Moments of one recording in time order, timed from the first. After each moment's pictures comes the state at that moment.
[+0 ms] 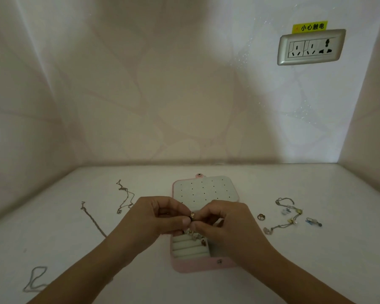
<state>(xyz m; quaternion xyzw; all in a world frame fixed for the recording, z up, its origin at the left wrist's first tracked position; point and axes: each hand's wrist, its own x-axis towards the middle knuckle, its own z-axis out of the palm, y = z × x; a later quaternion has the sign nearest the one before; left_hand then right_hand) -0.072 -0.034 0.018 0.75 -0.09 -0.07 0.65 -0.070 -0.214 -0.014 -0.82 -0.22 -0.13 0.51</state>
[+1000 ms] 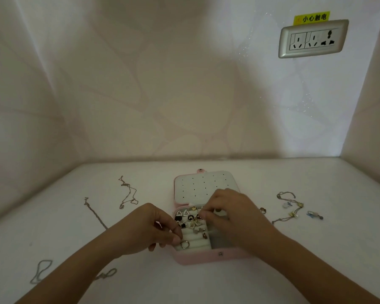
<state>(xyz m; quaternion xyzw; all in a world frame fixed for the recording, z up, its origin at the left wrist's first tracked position) -0.064 -0.015 0.009 0.89 -0.12 -0.16 0.40 -0.051 -0.226 -0.016 -0.90 -0.27 -0.15 0.29</state>
